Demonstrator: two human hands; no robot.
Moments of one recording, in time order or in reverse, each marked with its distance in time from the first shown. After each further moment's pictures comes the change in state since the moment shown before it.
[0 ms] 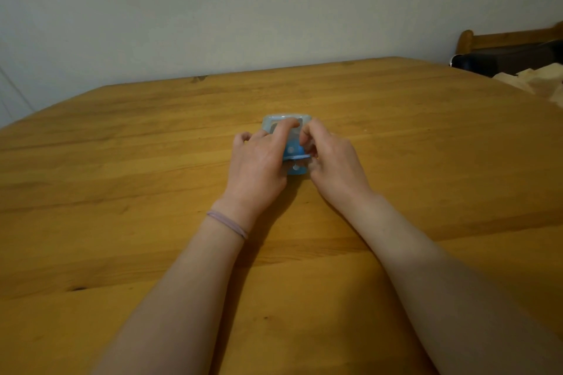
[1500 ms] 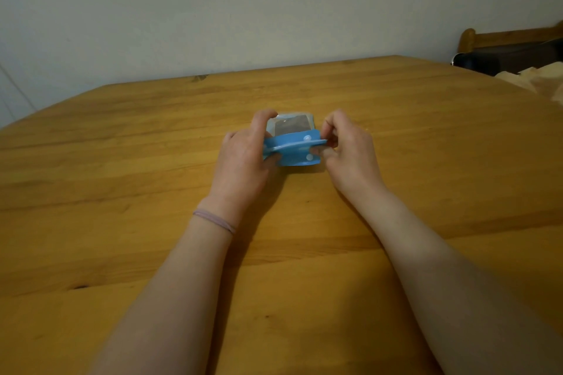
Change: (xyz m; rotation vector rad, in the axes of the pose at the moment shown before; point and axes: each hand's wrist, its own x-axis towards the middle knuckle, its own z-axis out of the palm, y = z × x) left_hand -0.001 -0.021 -0.004 -0.230 0.062 -0.099; right_hand 0.005 0.015 -0.007 0.103 0.107 0.183
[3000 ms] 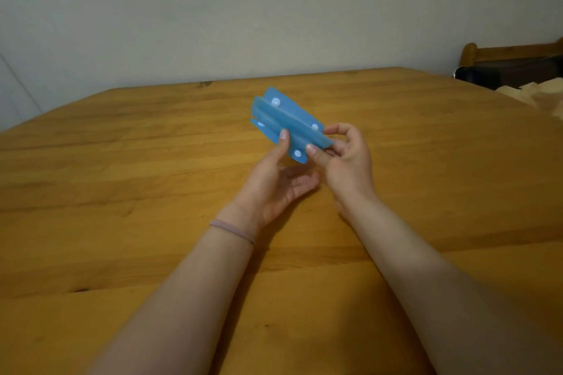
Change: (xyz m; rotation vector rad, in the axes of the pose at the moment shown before) left_hand 0.005 0.031 0.018 -1.568 -0.331 -0.940; right_hand -0.004 -0.023 0.013 0.806 0.093 0.398
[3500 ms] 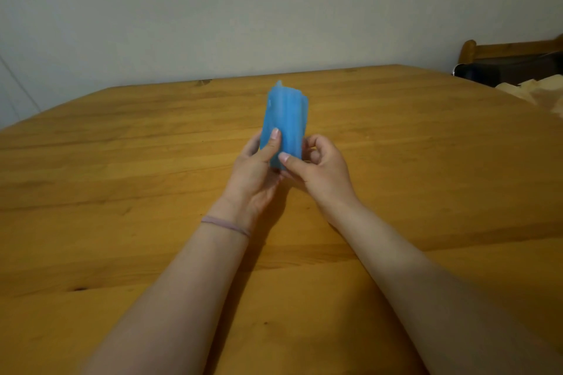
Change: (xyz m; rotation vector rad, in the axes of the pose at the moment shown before) left_hand -0.001 0.007 -0.005 -0.153 0.104 0.201; right_hand -0.012 0.009 0.018 -0.071 -0.140 0.117
